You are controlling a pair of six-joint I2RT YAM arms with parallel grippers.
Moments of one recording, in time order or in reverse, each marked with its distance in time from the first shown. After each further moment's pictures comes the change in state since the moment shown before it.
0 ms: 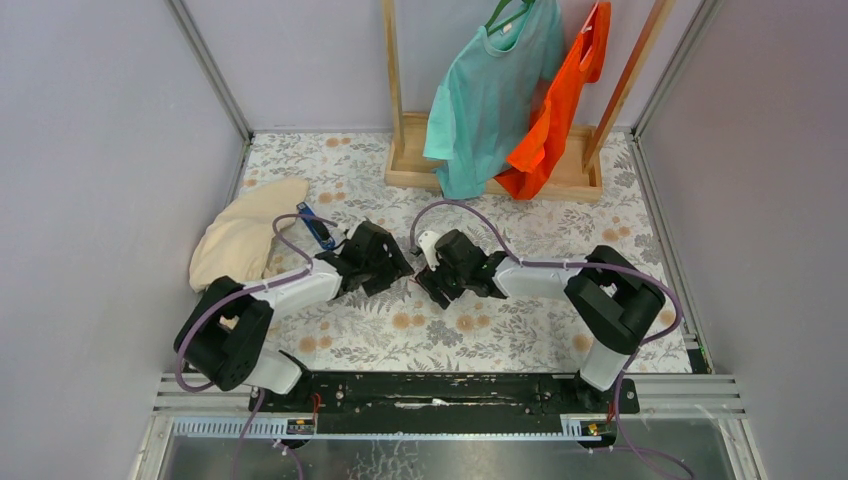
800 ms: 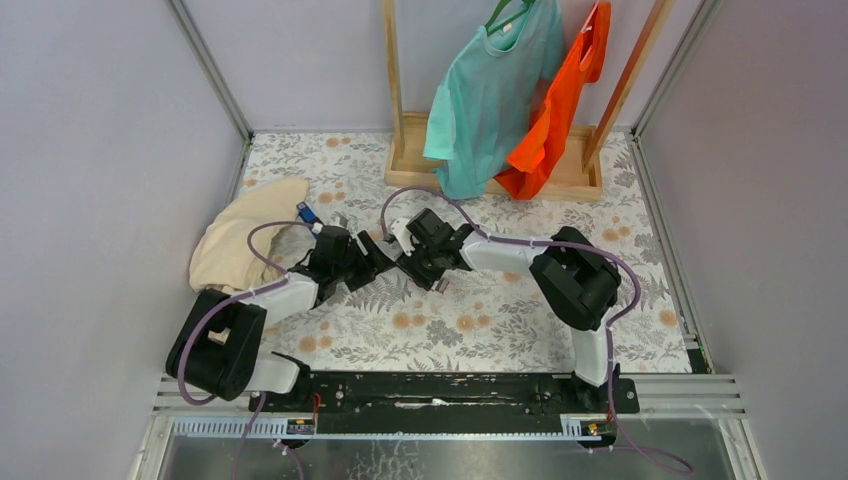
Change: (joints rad) left arm 0.219 -0.037 -0.200 0.345 0.228 0.140; right arm -0.002 0.233 0.368 -0.256 -0.050 -0.109
